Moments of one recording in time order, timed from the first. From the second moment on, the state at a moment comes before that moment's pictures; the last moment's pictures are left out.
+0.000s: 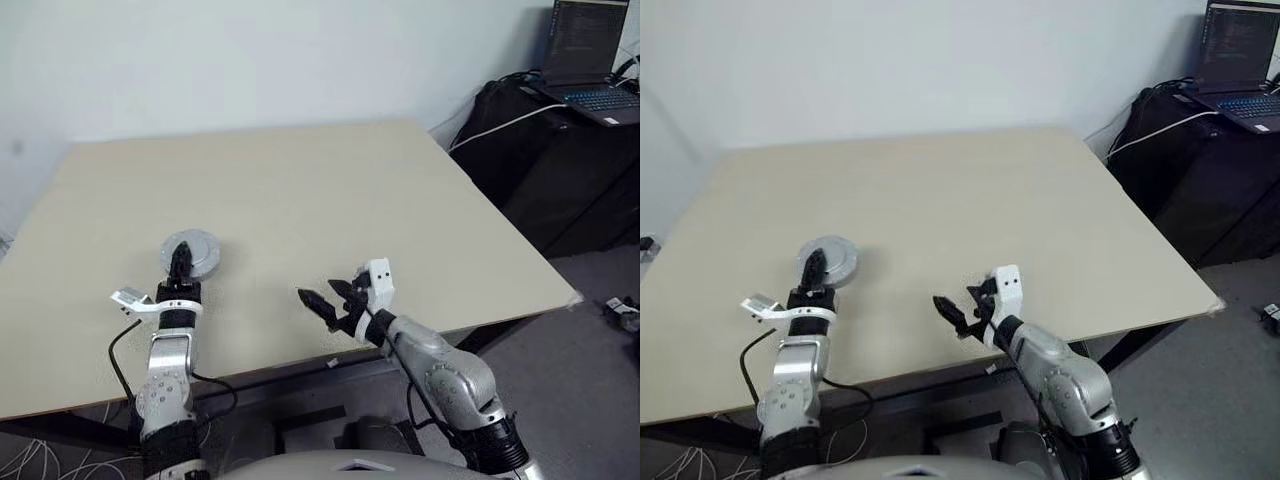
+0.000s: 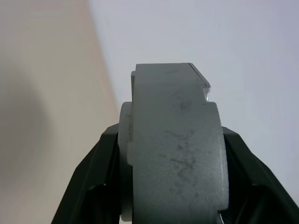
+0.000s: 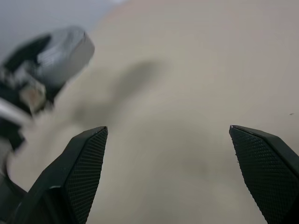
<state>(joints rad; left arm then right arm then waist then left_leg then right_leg) -0.03 -0.08 0.44 0.06 -1.29 0.17 -0.18 -0.01 -0.27 0.34 -0.32 0.54 0.54 0.22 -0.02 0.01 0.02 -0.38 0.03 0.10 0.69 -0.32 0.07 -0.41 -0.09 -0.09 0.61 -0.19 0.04</state>
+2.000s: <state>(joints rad) -0.39 -0.04 0.74 0.51 -0.90 -0.08 0.14 0.06 -0.16 0.34 -0.25 0.23 0.36 0.36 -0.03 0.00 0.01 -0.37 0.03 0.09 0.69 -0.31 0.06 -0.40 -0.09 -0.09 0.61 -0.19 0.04</state>
